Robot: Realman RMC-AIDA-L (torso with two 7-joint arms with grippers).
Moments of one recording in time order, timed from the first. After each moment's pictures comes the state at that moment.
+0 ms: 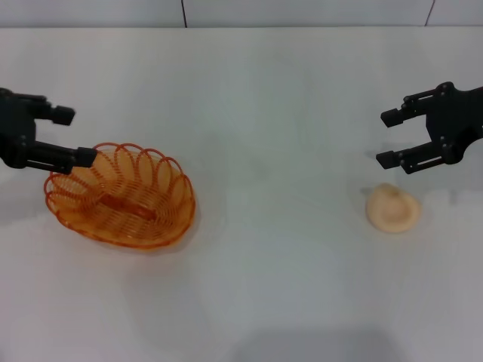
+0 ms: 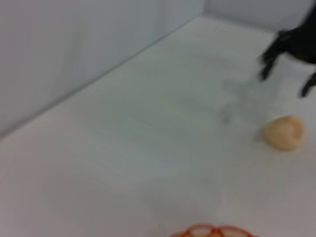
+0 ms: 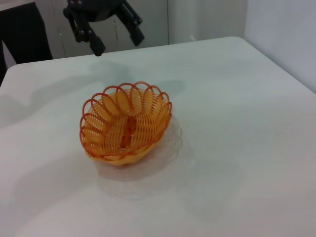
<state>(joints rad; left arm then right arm) -0.51 -1.94 0.72 1.19 2.22 1.81 -1.79 0.70 1.91 -0.95 -0.85 -2.09 -1.59 1.52</state>
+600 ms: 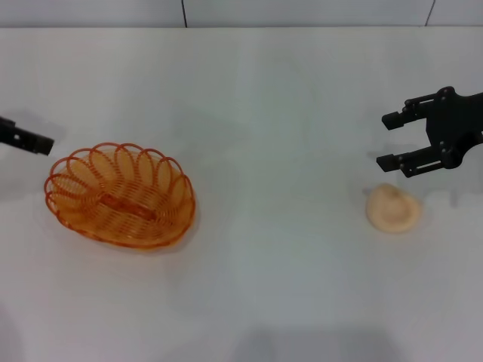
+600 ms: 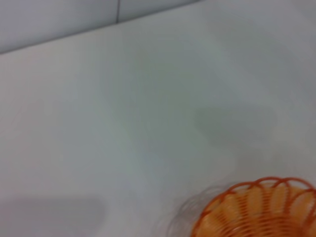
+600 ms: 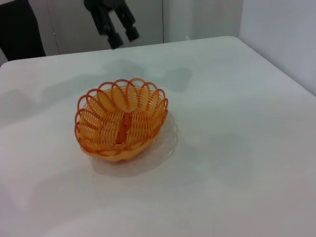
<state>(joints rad) -0.63 -1.93 0.73 1.26 2.61 1.80 -2.28 0.67 1.92 -0.95 -0.85 -2.09 -1.57 1.50</state>
